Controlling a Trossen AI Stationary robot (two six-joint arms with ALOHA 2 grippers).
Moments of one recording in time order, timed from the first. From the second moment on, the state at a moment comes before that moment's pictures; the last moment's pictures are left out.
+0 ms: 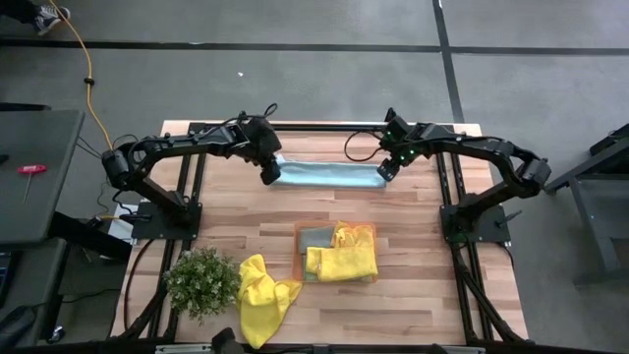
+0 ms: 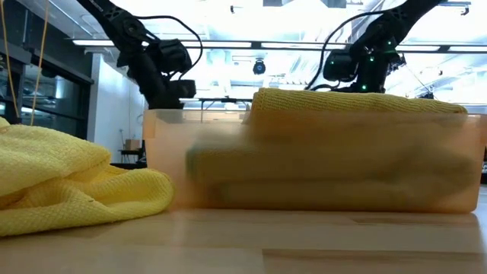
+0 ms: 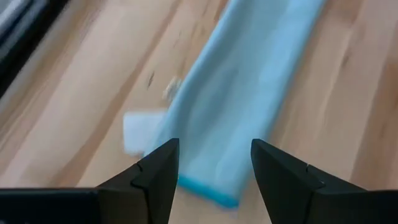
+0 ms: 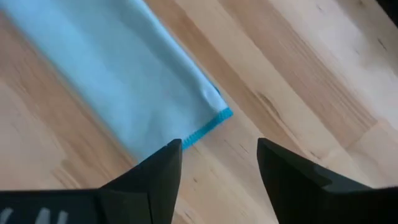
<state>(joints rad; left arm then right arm) 0.74 1.51 0.89 -0.42 0.16 0.12 -0.69 1.44 0.89 -0.70 -0.01 0.03</state>
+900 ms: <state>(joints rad) 0.72 1.34 0.58 0.23 0.33 -0.19 -0.71 0.95 0.43 -0.04 -0.17 0.38</state>
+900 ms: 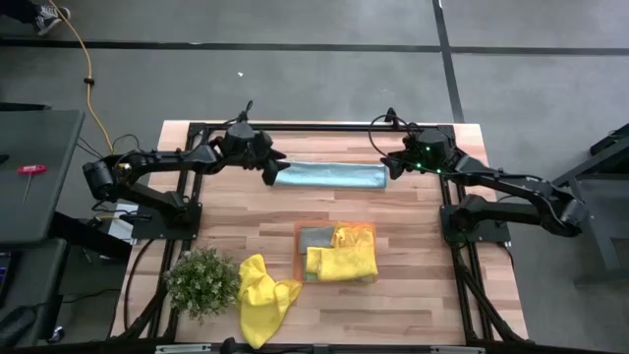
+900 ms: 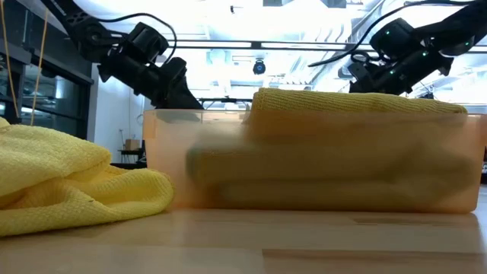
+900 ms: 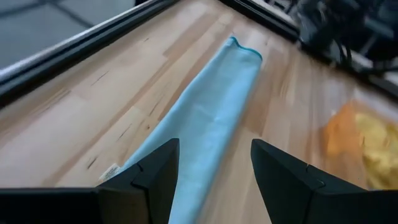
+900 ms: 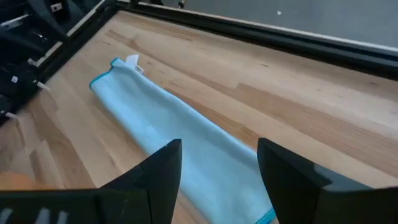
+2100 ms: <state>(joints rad) 0.51 1.34 0.83 0.04 0.13 0.24 -0.69 0.96 0.48 -0.24 -0.09 0.19</state>
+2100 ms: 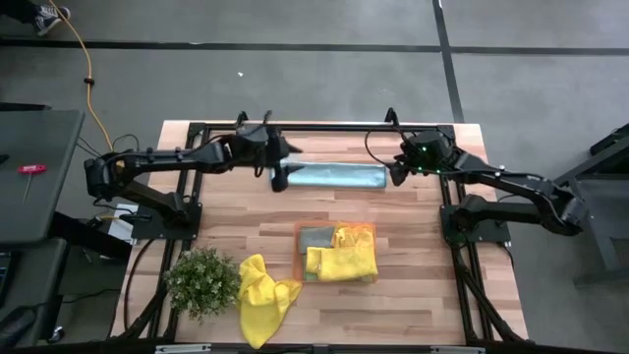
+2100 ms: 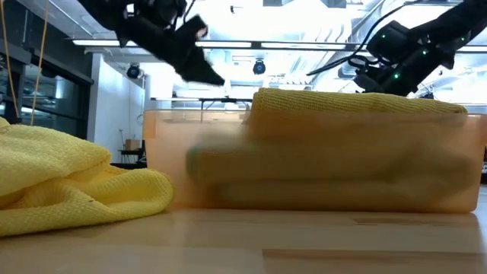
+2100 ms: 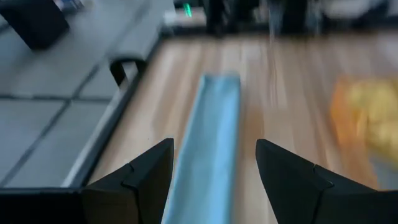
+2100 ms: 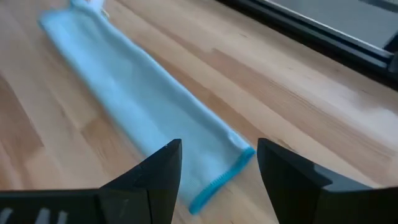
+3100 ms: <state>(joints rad) 0.57 1.34 0.46 0.44 0.17 0.04 -0.52 0.96 0.54 -0.33 0.05 0.20</state>
